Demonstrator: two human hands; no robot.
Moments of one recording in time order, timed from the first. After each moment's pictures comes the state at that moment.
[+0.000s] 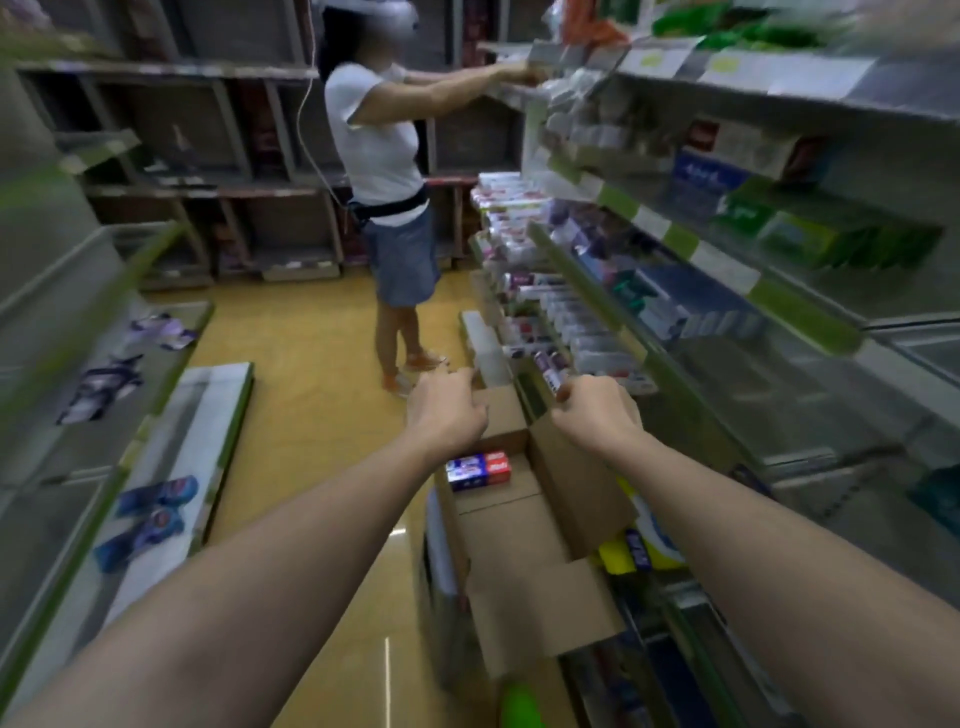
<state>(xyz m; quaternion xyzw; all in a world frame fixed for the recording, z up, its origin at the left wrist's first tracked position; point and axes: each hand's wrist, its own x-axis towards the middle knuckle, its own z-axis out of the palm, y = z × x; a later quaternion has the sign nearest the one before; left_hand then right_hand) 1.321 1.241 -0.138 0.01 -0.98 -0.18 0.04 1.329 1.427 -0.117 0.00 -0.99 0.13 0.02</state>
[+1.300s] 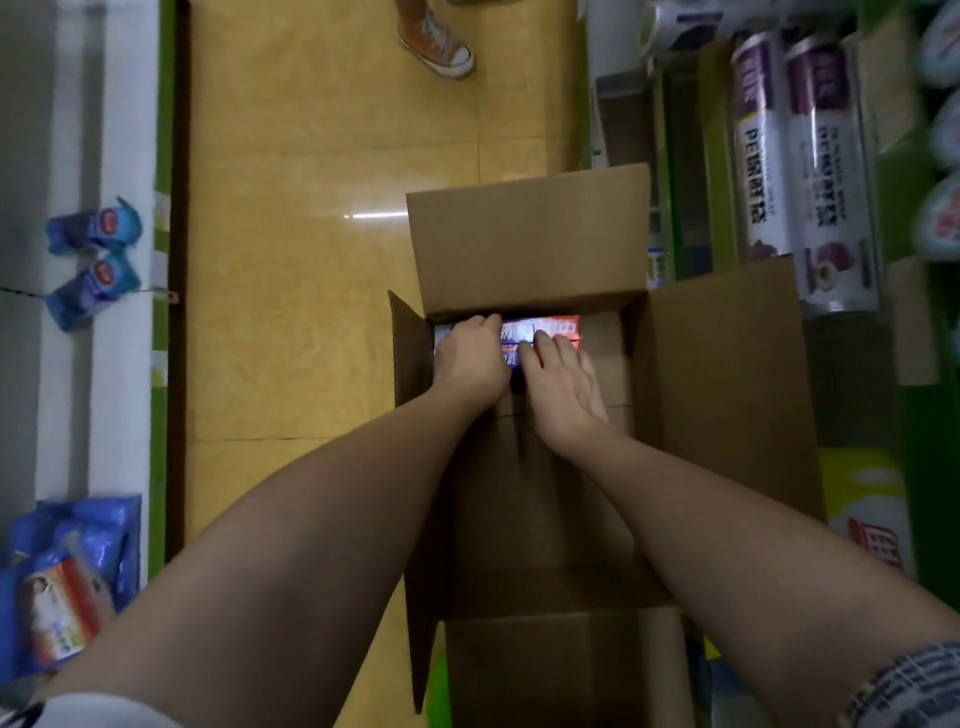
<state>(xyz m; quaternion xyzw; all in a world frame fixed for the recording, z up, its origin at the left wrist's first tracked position) 1.014 1.248 -0.556 0.14 -0.94 -0.17 -0.26 1.030 1.376 -0.579 0.21 -0.95 0.02 -0.24</state>
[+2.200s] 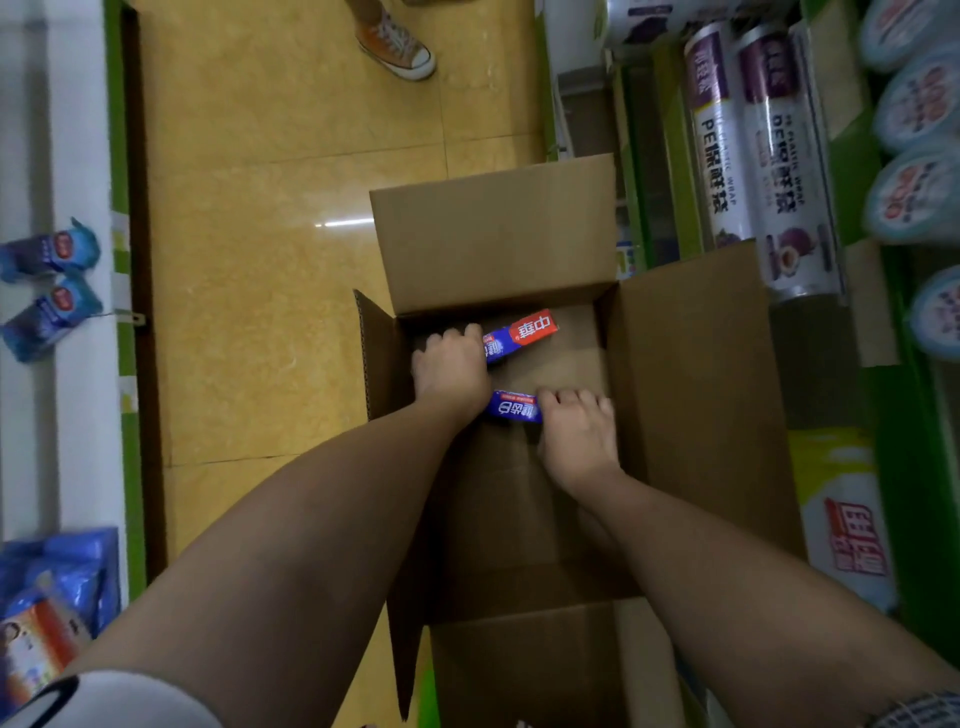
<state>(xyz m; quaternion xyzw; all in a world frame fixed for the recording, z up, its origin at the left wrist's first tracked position) 1.015 1.261 -0.561 0.12 -0.94 -0.07 -0.30 1.066 1.417 -0.582 0.13 -0.96 0.00 -0.27</state>
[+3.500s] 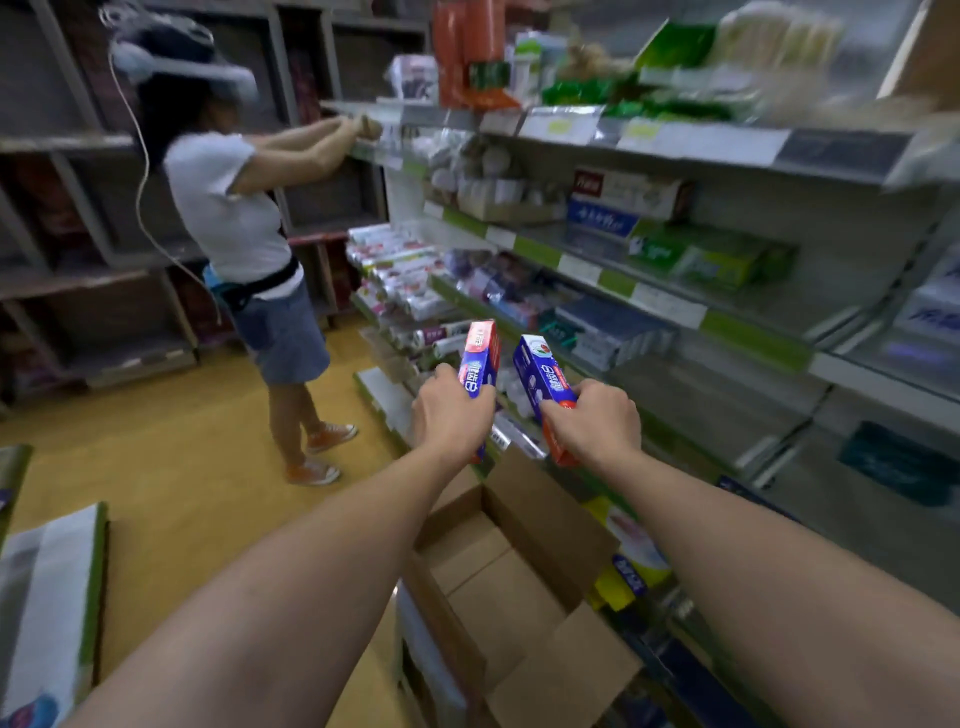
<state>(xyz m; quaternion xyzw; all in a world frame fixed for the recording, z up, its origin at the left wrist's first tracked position) 1.220 1.238 -0.083 -0.05 -0.91 -0.40 0.07 1.279 1.397 -0.088 -0.27 -0.92 0.23 0.18</state>
